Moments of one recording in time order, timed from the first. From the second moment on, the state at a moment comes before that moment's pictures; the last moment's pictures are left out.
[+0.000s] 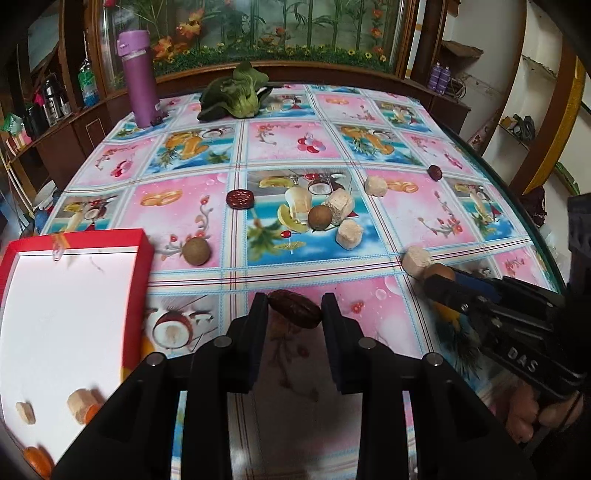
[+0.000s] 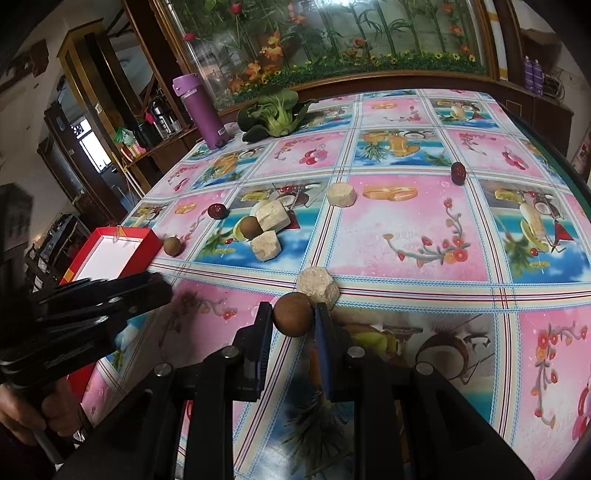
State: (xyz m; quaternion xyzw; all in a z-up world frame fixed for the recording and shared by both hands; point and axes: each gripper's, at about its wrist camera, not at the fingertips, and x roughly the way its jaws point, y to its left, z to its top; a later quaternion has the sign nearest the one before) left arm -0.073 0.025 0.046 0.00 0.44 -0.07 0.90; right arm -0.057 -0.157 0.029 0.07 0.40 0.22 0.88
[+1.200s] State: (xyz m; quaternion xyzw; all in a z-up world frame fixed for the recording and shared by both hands) left arm -0.165 0.076 0.068 -0.07 0.40 -0.07 0.91; right arm -0.059 -0.166 0.033 0.08 0.38 0.19 0.90
